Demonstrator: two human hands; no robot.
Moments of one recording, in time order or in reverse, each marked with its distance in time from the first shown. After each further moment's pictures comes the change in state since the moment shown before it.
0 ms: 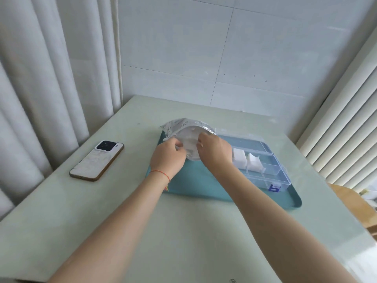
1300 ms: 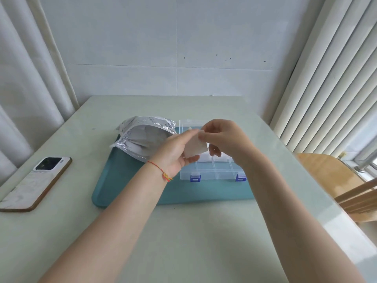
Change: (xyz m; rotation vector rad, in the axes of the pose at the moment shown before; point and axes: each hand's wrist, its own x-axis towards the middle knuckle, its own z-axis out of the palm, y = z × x) left_hand -0.007 0.102 0.081 -0.913 -0.577 -0.309; right_hand -0.028 0.116 -0.077 0.932 -0.177 0.312
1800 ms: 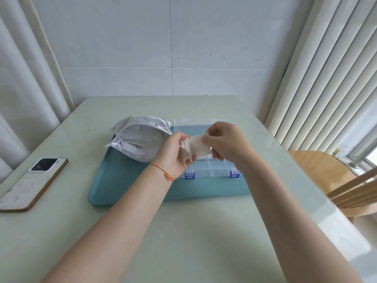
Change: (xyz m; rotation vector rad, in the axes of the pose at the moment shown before) left_hand 0.000 -0.010 0.014 -0.258 0.084 -0.142; right_hand -0.016 0.012 -0.006 -0.081 0.134 0.015
